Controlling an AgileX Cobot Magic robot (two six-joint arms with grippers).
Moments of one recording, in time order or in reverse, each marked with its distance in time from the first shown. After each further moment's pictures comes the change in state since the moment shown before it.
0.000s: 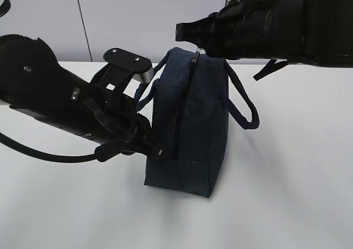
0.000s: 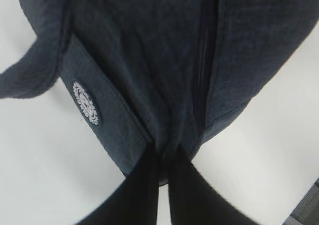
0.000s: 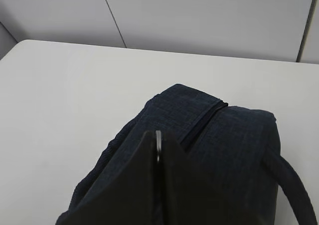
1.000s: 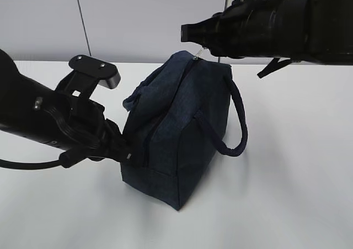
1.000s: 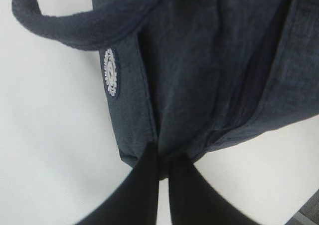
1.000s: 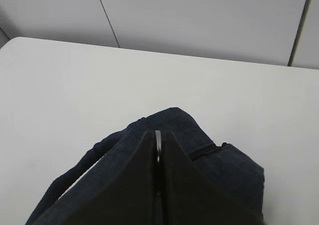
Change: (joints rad) left arm 0.089 -0.080 0.115 0.044 -0.008 -0.041; right arm -0.031 0.006 0.000 0.000 0.011 -0.038
